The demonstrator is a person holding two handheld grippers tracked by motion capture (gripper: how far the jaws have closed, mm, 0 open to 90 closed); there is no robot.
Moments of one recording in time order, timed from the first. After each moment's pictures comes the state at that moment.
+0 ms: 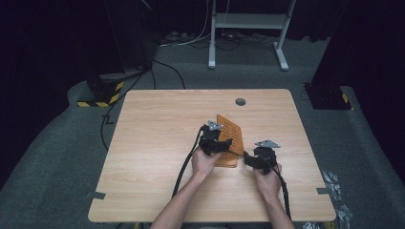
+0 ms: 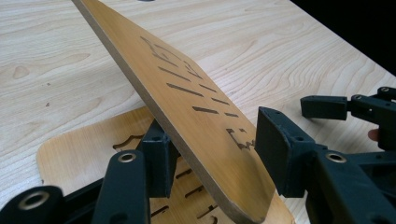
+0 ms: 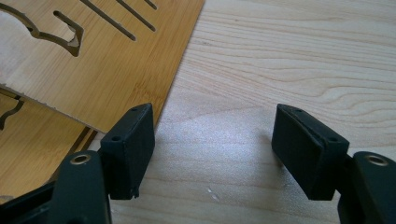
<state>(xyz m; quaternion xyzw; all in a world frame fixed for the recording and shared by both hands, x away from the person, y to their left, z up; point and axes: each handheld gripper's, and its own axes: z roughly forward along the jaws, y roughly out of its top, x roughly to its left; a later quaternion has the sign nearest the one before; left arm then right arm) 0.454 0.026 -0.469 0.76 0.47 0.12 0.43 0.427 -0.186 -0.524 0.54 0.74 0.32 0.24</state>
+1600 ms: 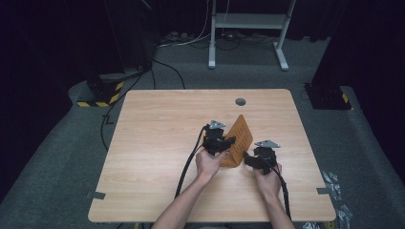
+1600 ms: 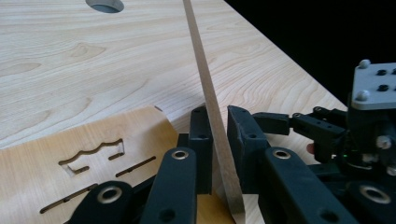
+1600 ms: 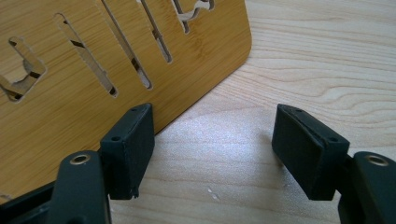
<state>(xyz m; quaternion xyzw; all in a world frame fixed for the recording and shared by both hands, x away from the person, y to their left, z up) 0.447 0.019 -0.457 0.75 0.46 0.06 0.48 0.427 -0.186 -0.524 0.54 0.74 0.32 0.24</state>
